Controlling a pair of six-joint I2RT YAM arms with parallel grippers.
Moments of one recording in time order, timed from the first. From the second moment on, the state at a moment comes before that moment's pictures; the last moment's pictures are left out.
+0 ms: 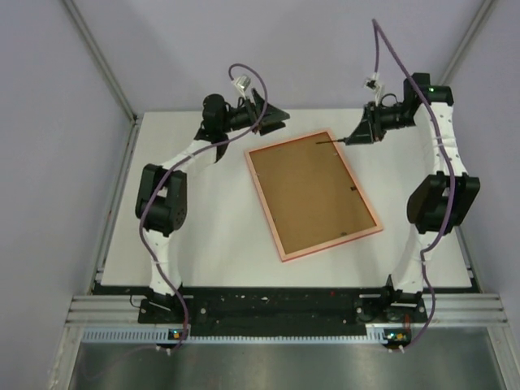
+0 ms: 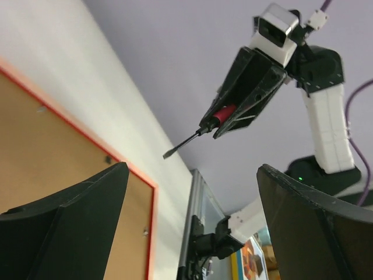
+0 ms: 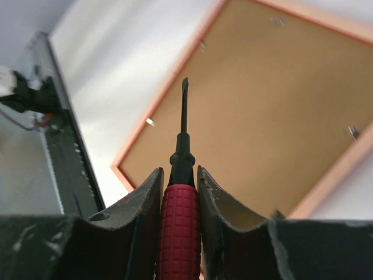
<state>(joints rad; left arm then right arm) -0.34 2.11 1.61 0.73 0.96 -1.26 -0.07 1.99 2.11 -1.35 -1.16 -0.65</state>
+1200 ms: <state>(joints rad) -0.44 2.18 1.86 -0.31 0.24 0.04 0.06 1.63 1.52 -1.35 -0.20 -0.83</state>
